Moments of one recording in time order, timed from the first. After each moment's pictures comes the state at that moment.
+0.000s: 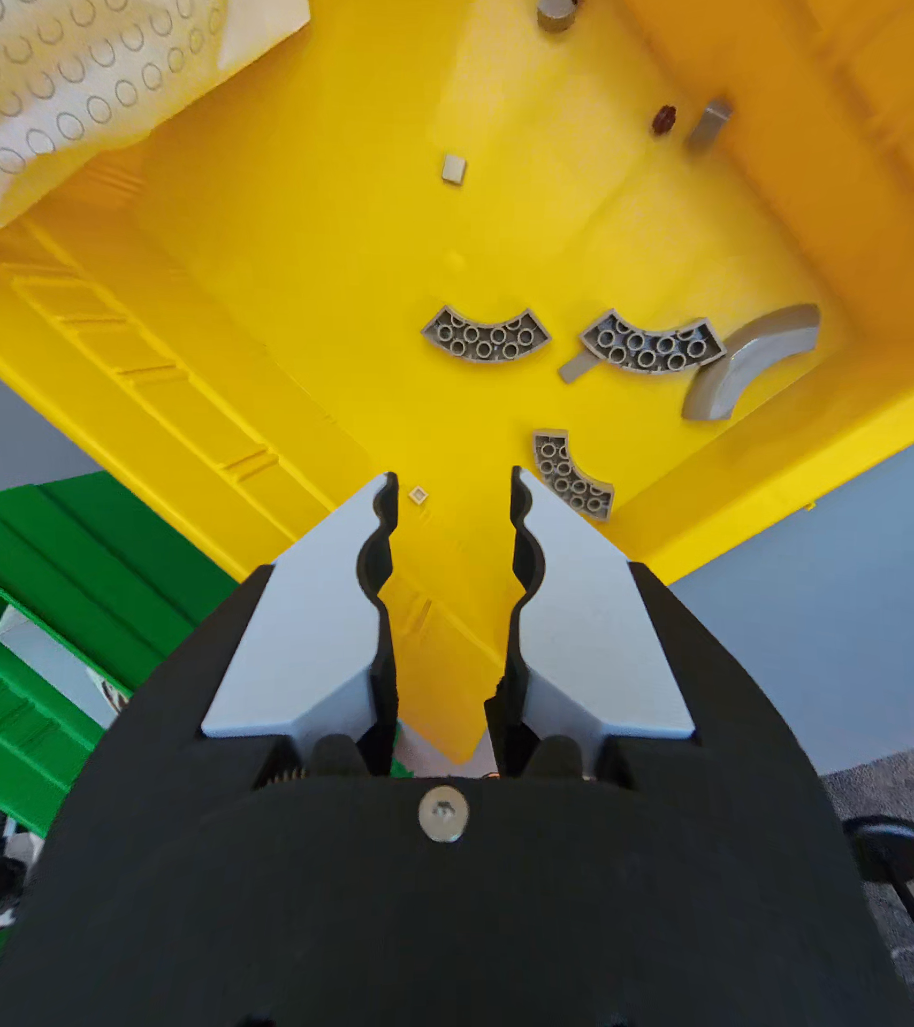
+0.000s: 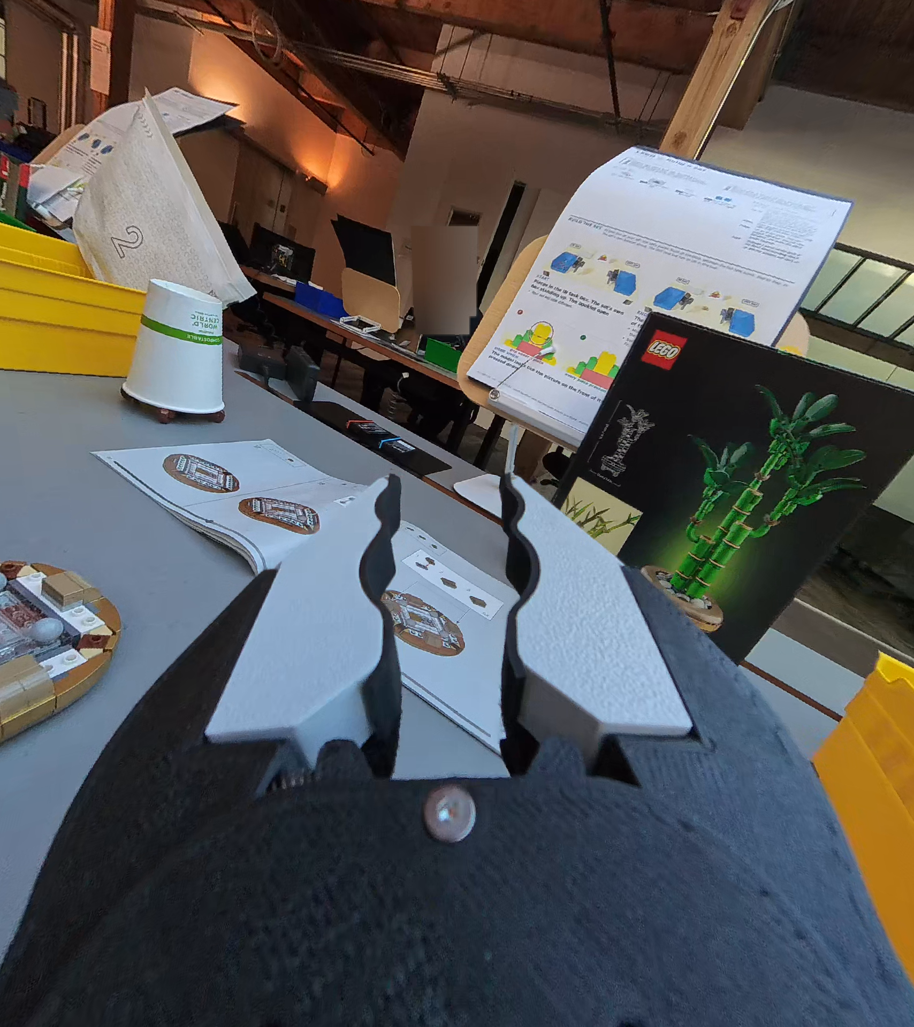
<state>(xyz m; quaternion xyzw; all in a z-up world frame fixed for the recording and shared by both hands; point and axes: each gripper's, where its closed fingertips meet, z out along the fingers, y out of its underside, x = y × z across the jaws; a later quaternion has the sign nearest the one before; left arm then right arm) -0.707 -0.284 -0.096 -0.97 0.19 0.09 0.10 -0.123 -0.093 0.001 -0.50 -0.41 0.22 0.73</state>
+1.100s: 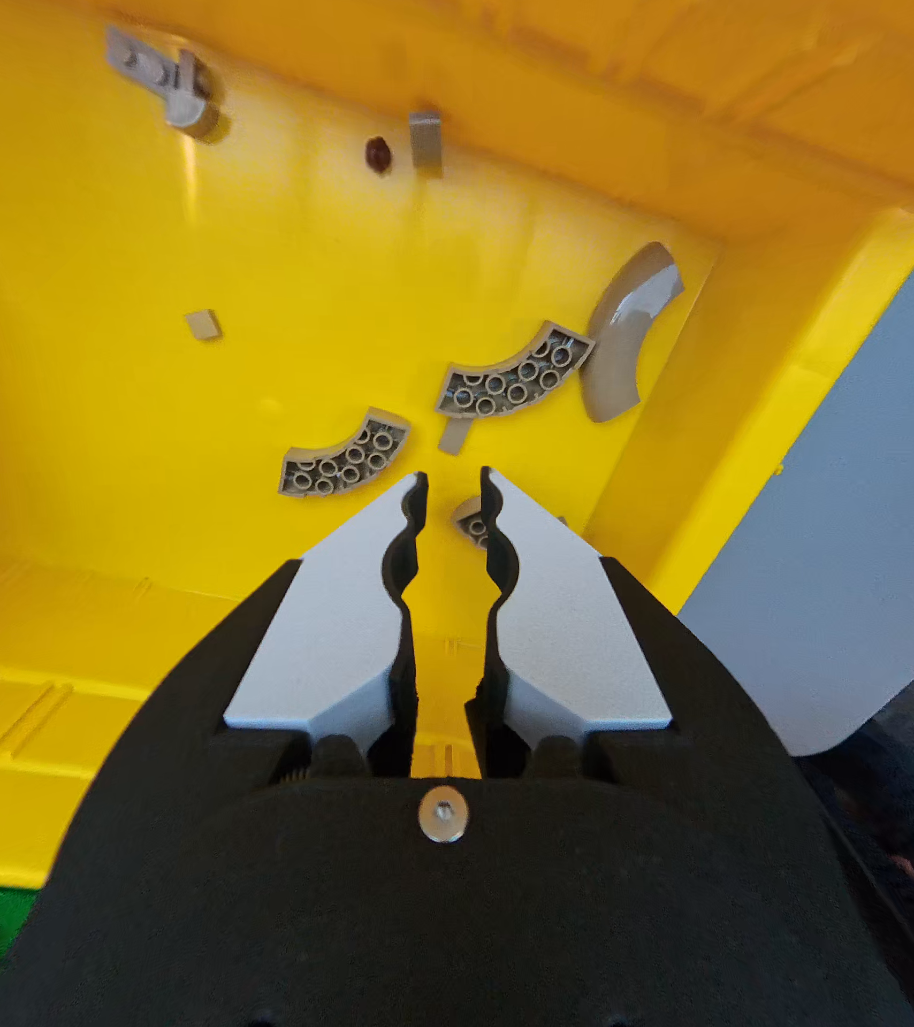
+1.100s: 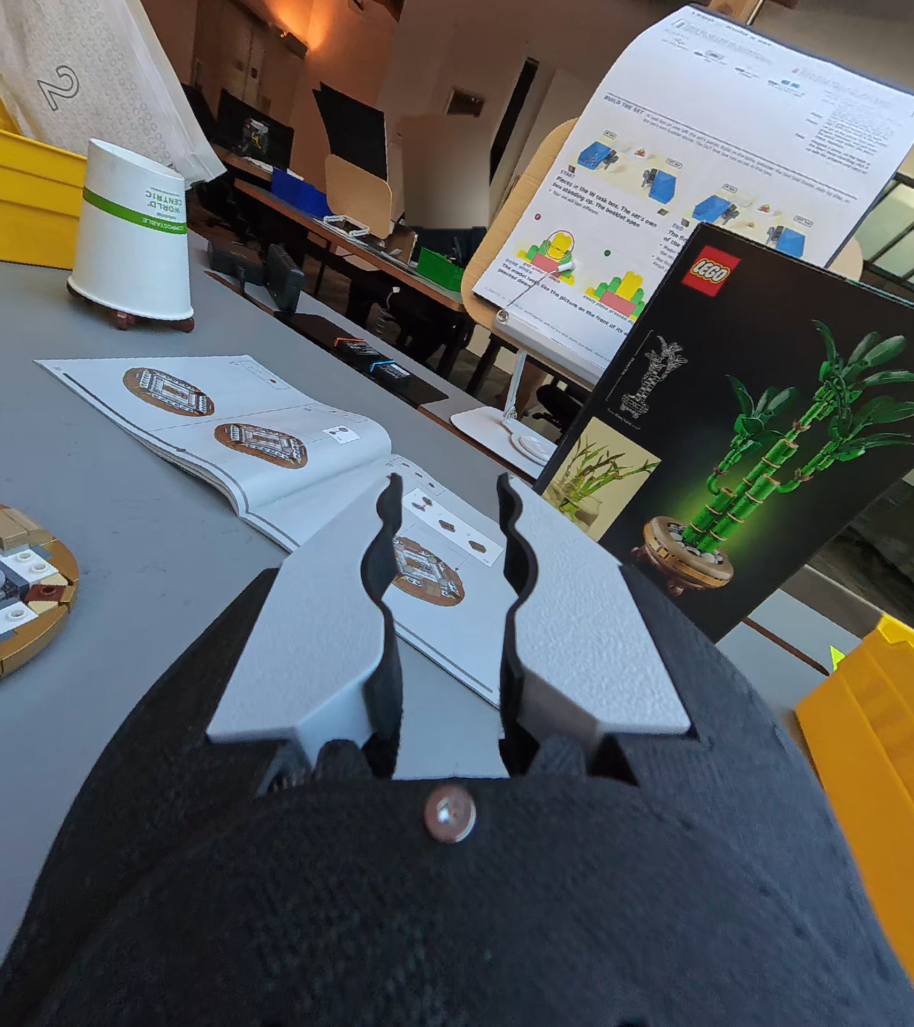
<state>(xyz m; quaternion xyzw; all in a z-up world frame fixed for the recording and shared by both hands) -0.664 -0.280 -0.143 -0.91 0.42 -0.02 0.04 -0.136 -0.077 -0.030 -0.55 -0.43 0.16 0.70</state>
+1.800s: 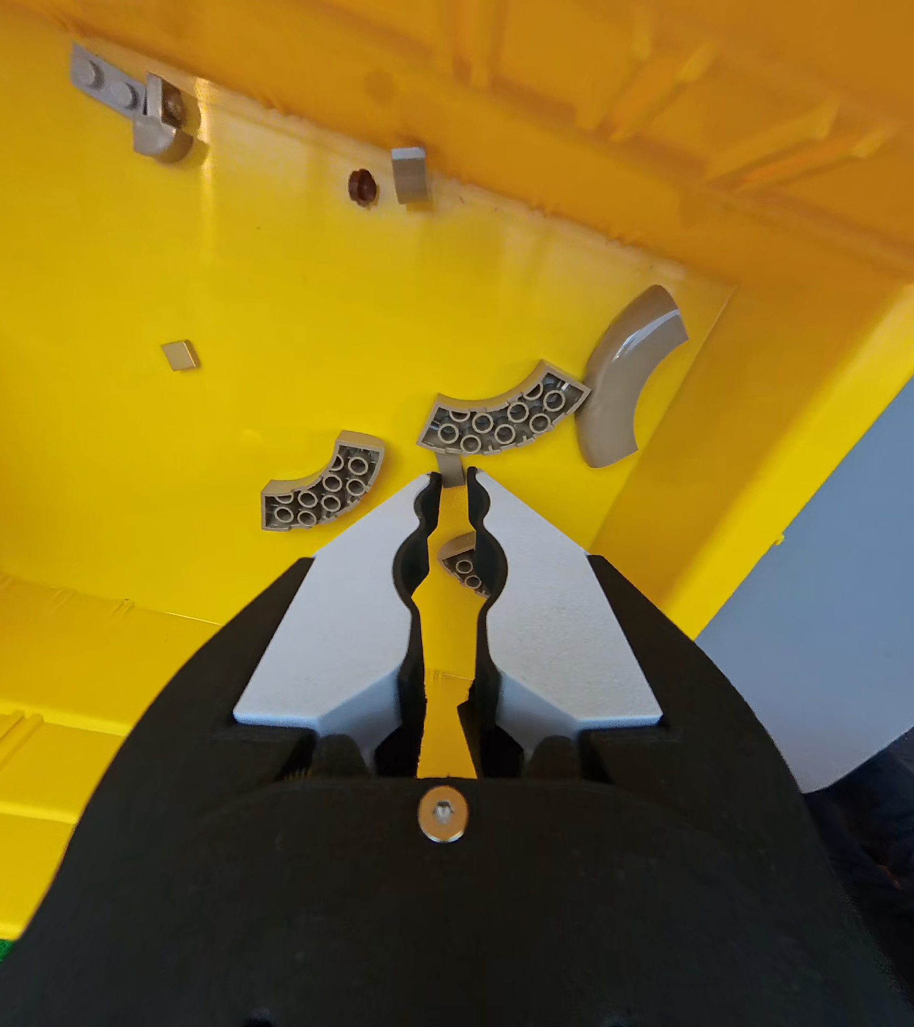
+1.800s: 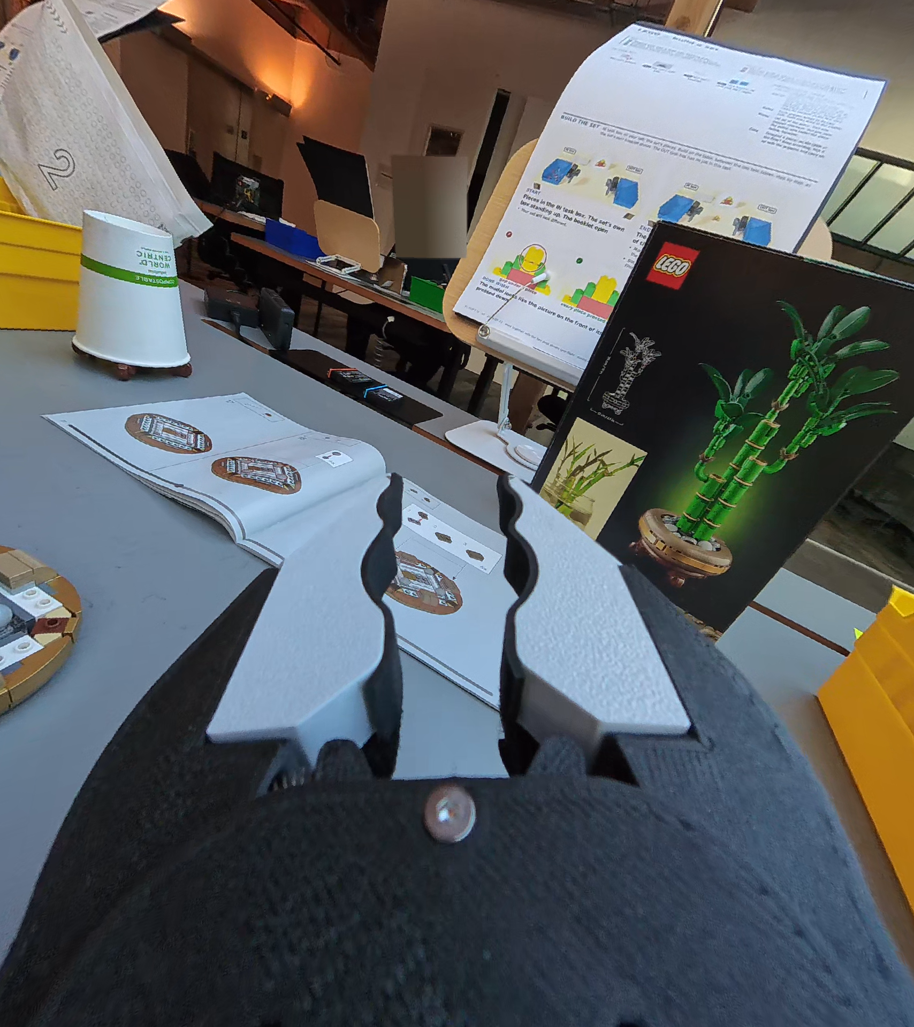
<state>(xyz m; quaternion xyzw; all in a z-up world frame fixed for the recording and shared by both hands) -0.654 -0.276 -0.156 -0.91 0.41 0.00 0.03 -0.124 -0.073 -0.021 -0.56 -0.40 0.20 0.70</state>
